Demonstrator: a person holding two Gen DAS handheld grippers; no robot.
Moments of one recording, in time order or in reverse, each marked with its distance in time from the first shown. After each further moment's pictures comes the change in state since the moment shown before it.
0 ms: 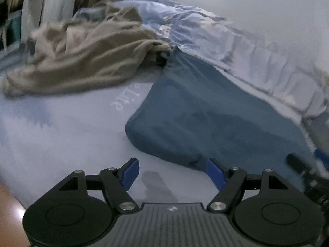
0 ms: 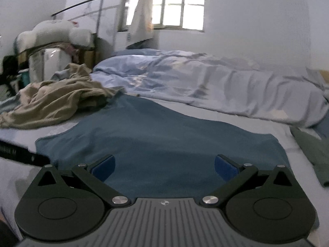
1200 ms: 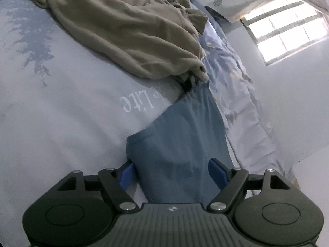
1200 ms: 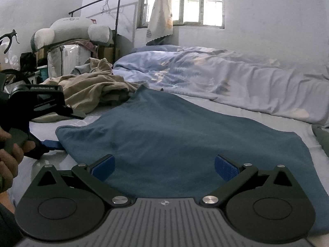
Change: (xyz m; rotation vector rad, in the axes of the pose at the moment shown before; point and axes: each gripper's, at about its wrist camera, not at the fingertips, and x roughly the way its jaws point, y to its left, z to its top) left arm 0.051 0.062 0.023 -0.597 -0.097 -0.218; right arm 0.010 0.009 -0.008 -0.006 0.019 0.118
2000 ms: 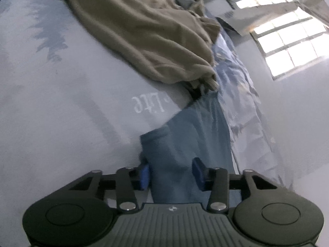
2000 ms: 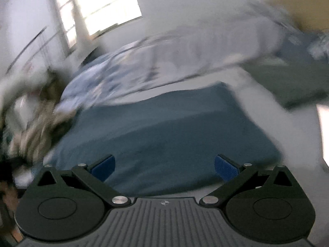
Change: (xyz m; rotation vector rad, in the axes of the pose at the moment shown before) left arm 0.005 0.010 -0.007 -0.086 -0.065 0.022; right arm -0.086 -0.147 -0.042 0.586 0.030 -0.169
